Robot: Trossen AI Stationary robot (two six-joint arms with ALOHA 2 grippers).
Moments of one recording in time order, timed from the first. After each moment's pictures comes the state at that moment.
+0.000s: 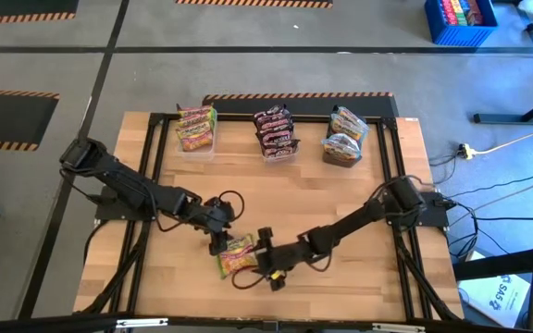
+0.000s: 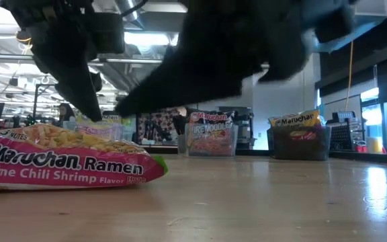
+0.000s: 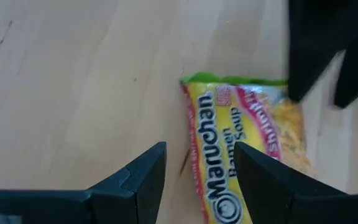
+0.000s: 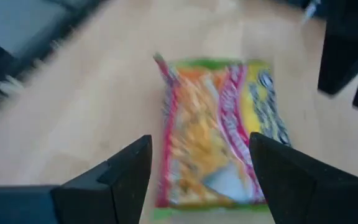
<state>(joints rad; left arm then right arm) -0.34 1.40 0.74 -0.26 -0.10 -0.68 0.43 2.10 1.25 0.27 0.22 -0.06</state>
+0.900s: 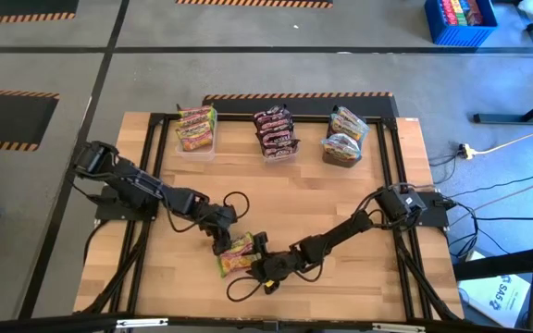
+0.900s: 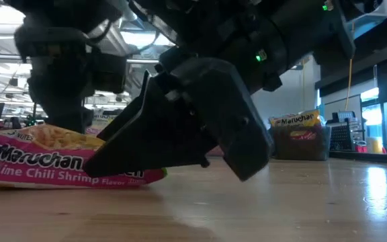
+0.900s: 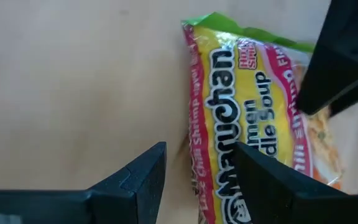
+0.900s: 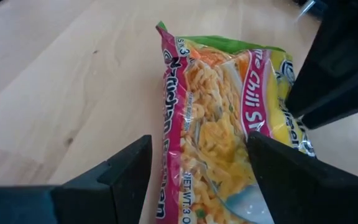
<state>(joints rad) -0.28 1.53 0.67 -0.13 0.11 -0.78 0.46 2.25 1.35 0.27 0.34 -0.14</state>
